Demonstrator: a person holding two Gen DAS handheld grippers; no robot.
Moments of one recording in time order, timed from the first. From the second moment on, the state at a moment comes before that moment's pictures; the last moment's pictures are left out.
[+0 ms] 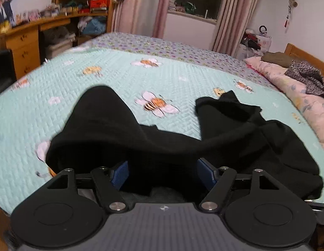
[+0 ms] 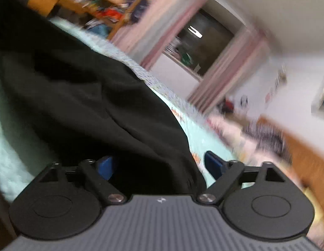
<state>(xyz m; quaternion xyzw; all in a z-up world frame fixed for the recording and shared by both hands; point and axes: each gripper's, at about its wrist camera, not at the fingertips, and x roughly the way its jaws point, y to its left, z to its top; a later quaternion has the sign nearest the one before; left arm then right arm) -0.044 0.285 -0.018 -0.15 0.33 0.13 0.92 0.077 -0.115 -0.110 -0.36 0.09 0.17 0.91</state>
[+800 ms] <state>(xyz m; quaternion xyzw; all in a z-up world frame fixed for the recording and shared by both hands) -0.037 0.250 -0.039 -0.14 0.35 0.10 0.92 0.207 -0.311 0.053 -0.18 0.06 -0.24 0.95</state>
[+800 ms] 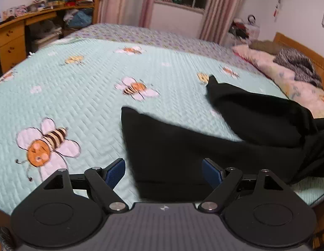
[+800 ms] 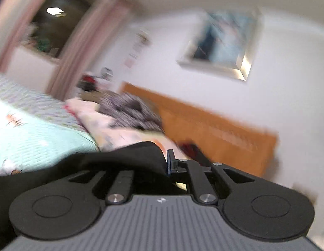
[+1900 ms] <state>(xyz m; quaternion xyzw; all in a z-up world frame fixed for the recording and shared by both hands) -0.105 0.349 -0.093 -0.27 0.34 0.16 0.88 0.080 0.149 0.066 -0.30 0.01 0.55 0.78</state>
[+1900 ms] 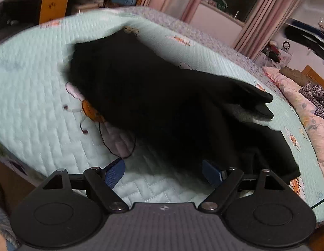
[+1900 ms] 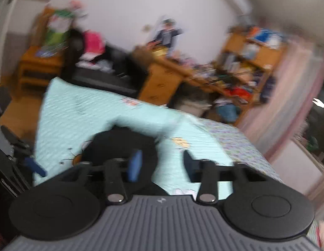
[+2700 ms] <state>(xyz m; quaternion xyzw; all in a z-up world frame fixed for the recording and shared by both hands) -0.123 0.383 -0.104 -0.43 0.29 0.19 0.83 0.093 -0.061 -0.123 0.02 0.34 0.32 0.89</state>
